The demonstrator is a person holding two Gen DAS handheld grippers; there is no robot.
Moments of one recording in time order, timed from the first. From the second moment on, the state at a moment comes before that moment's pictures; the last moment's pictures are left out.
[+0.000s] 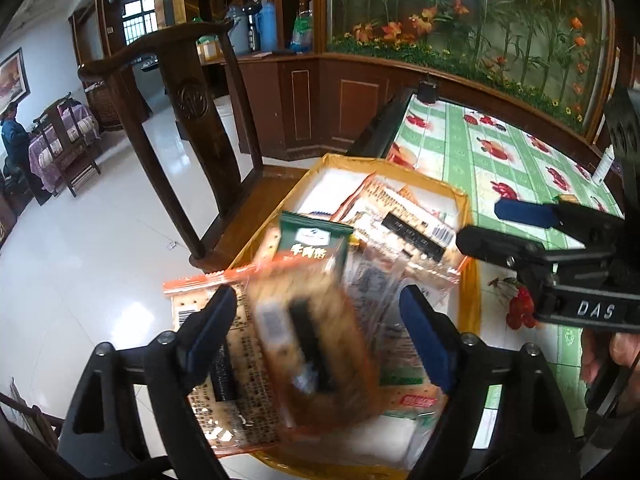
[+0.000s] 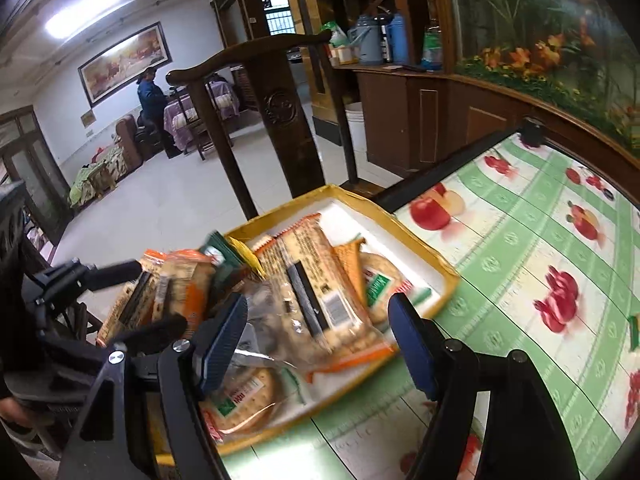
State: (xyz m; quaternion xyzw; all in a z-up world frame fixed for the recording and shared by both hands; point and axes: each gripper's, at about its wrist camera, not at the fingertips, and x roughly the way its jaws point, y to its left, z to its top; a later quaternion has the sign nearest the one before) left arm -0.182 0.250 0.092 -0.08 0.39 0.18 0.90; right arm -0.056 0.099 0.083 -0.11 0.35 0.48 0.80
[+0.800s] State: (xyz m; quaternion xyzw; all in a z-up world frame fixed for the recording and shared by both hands) left arm -0.102 0.106 0.085 -0.05 0.41 0.06 0.91; right arm -0.022 -0.106 0.060 -0.04 0.40 0.30 0.87
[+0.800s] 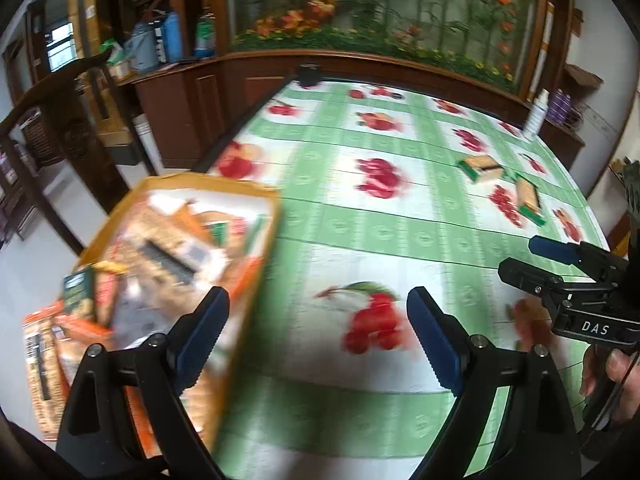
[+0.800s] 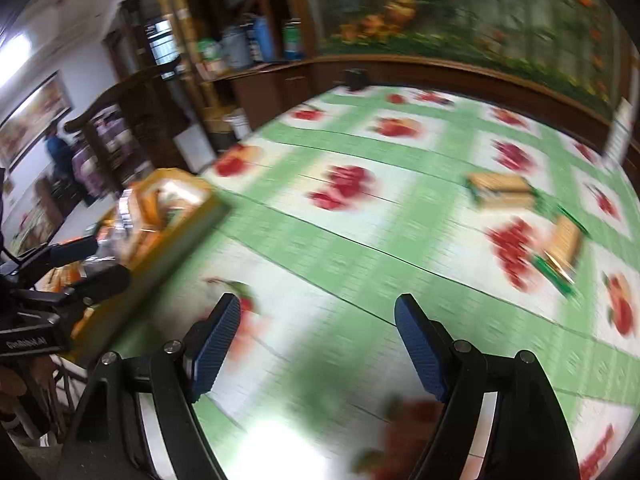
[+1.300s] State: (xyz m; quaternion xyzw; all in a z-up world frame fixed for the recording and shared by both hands) left arm -0.017 -0.002 0.079 0.00 0.44 -0.03 0.90; right arm 0.019 -0.216 0.046 0.01 0.42 0.20 0.88
